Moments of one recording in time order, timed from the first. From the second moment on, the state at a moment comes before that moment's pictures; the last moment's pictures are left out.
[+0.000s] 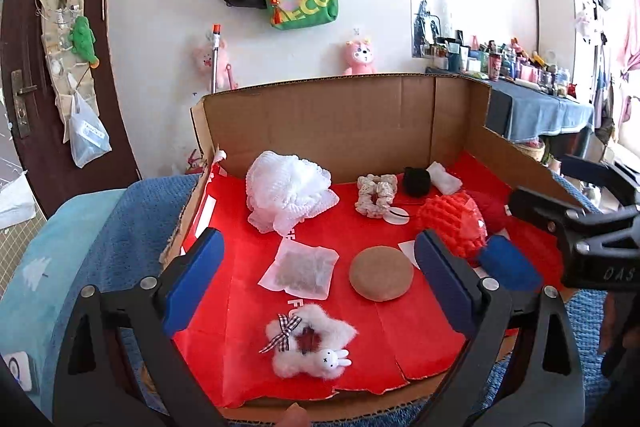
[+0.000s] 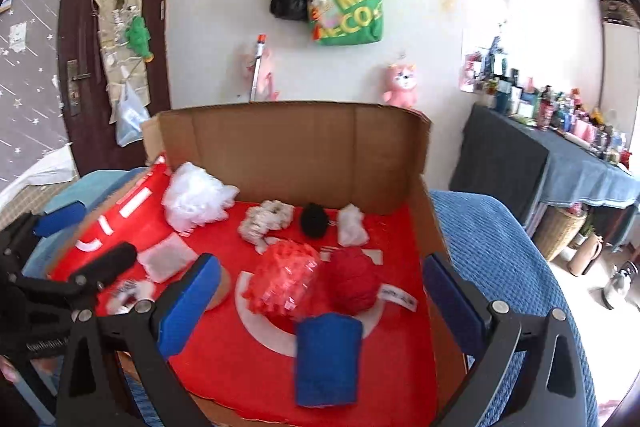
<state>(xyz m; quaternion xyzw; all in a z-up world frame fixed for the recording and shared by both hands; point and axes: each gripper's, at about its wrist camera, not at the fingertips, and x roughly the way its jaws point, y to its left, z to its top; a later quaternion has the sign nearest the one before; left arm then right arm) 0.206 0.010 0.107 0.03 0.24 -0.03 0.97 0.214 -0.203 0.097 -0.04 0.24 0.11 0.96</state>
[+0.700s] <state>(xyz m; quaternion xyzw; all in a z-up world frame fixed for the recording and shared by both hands) 0.214 0.017 0.078 0.02 0.28 -0.01 0.96 0.214 -0.198 0.064 -0.05 0.27 0.08 0.96</state>
